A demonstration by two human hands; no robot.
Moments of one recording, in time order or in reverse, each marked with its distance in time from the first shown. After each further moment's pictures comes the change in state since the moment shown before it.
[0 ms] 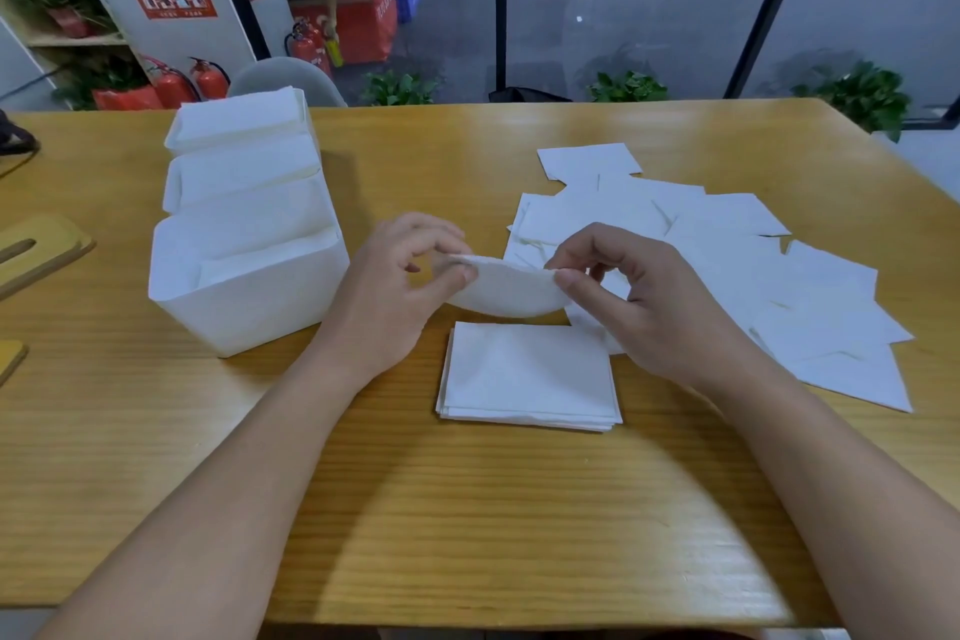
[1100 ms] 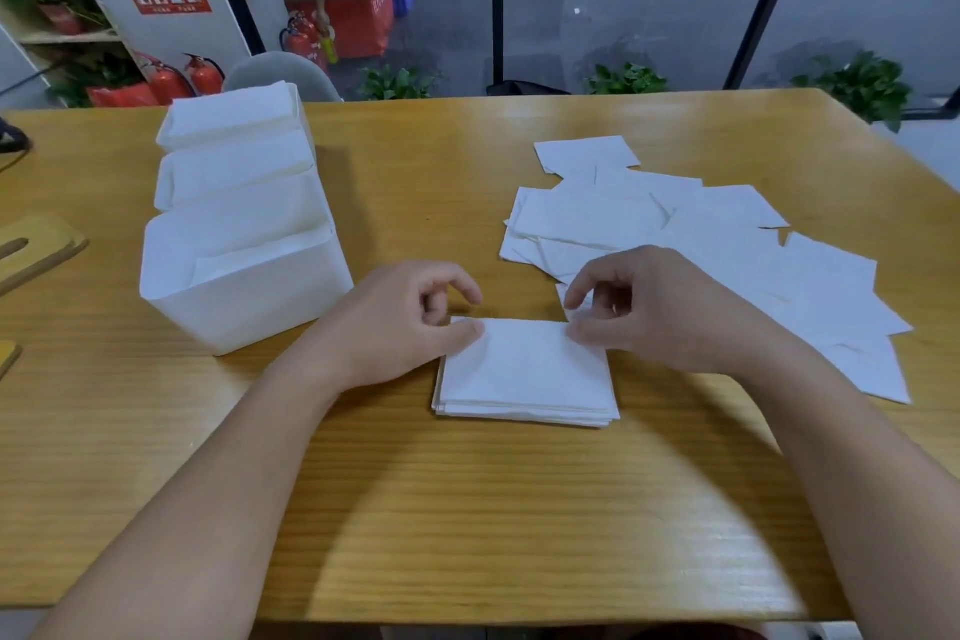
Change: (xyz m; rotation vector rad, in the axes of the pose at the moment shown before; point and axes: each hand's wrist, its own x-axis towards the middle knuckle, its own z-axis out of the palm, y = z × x) left_hand -0.007 -0.001 -0.007 0.062 -0.391 -0.125; right_hand -0.001 0.005 -0.020 -0.161 -0.234 0.338
